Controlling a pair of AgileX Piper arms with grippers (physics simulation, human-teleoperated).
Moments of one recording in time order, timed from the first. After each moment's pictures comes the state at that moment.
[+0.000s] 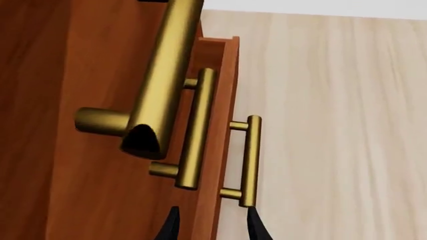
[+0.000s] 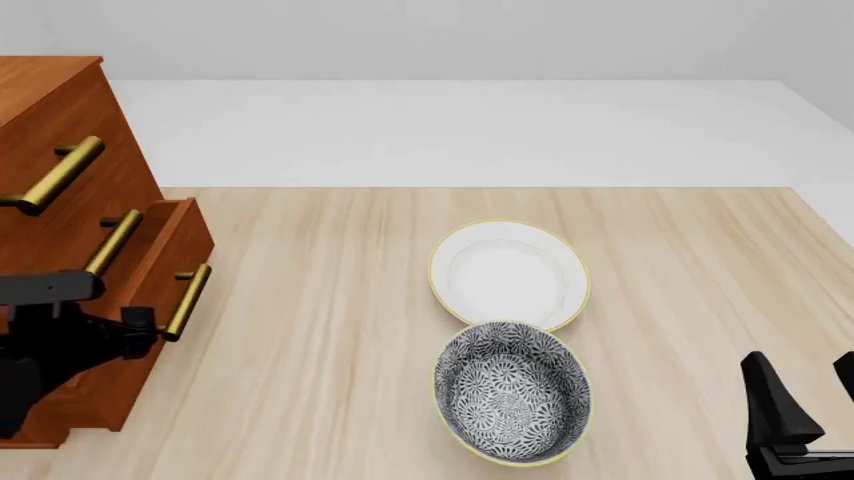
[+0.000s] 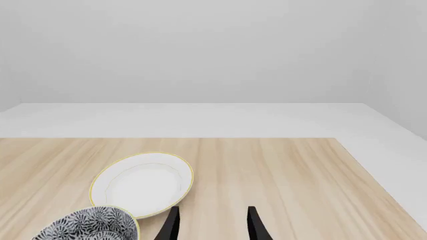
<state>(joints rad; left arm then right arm) 0.21 1.24 -0.39 -0.14 0.08 0.00 0.01 0.00 0.00 0.00</state>
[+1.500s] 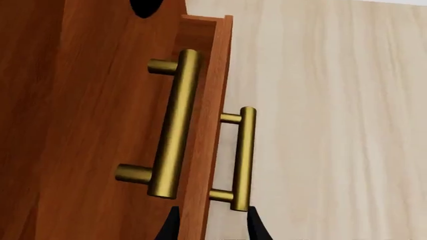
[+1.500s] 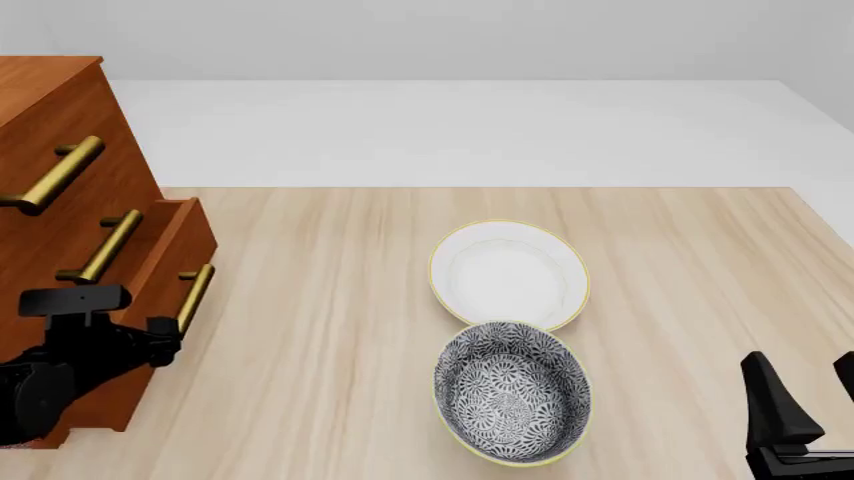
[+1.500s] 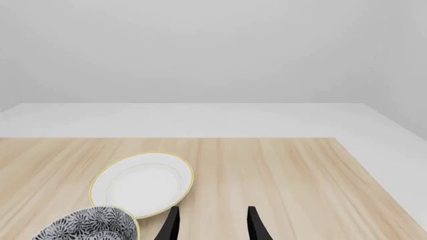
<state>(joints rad) 0.17 1.39 -0.37 -0.26 0.00 0.00 0.01 0.00 0.00 0.00</state>
